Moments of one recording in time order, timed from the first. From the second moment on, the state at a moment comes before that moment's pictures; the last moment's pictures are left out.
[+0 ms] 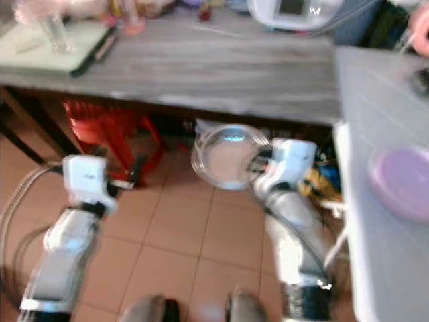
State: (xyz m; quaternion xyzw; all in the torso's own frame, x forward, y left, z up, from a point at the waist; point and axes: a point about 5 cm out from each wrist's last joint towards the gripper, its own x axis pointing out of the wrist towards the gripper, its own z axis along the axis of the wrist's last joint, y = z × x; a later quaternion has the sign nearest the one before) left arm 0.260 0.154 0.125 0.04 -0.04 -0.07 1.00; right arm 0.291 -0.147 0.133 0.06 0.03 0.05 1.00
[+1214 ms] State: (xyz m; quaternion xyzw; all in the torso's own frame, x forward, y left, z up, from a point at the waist) left arm 0.255 0.139 0.126 0.02 -0.04 -0.11 0.99; right arm 0.341 -0.153 0.126 0.10 0.08 -0.05 0.99
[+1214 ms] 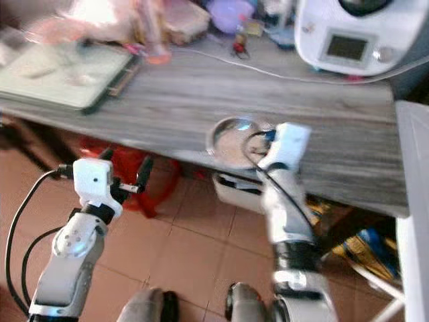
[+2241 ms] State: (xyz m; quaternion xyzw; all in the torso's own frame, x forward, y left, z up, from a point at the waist) left arm 0.238 0.140 0.122 0.02 0.00 -0.12 0.99; right arm 0.375 -0.148 0.149 0.10 0.06 -0.07 0.99
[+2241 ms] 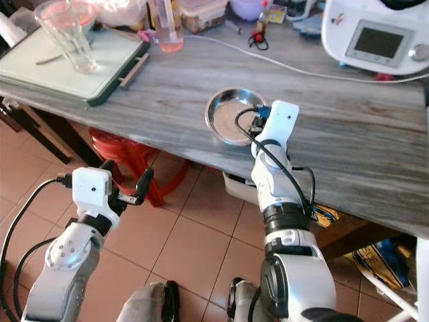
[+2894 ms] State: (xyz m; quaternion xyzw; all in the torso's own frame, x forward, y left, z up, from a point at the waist) left arm 0.242 0.150 0.121 0.02 0.00 -0.07 1.00; right arm 0.327 -0.172 0.164 0.03 -0.03 -0.06 1.00
